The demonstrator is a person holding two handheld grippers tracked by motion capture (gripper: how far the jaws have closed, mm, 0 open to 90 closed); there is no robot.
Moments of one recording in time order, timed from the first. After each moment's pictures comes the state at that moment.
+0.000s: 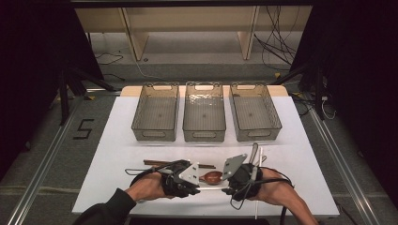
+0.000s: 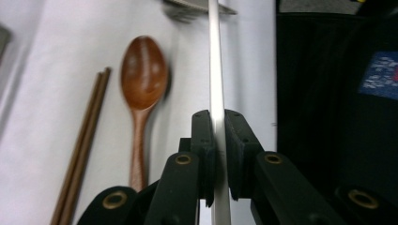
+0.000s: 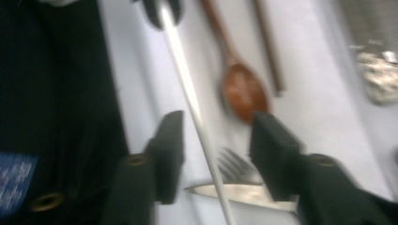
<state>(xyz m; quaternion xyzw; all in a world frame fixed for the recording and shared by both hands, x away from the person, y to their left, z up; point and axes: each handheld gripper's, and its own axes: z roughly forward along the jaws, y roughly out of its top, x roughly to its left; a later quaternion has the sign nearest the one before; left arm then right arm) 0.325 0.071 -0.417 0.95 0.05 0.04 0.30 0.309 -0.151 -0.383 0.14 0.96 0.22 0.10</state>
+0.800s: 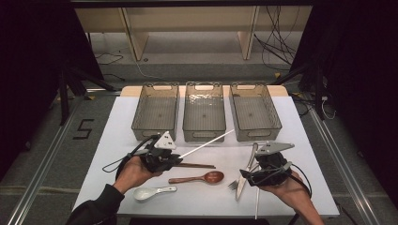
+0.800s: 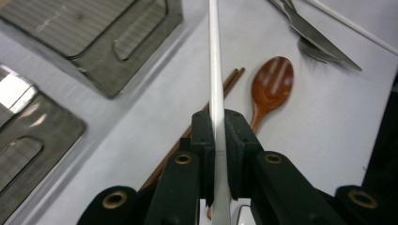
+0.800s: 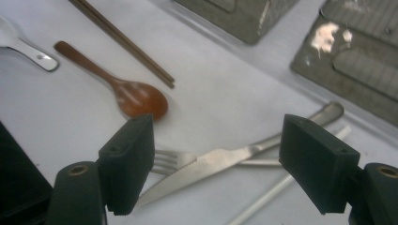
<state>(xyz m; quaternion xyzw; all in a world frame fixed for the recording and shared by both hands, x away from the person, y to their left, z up) 0.364 0.126 -0.392 0.89 0.26 0.11 0.35 0.323 -0.219 -0.395 0.40 0.85 0.32 0.15</state>
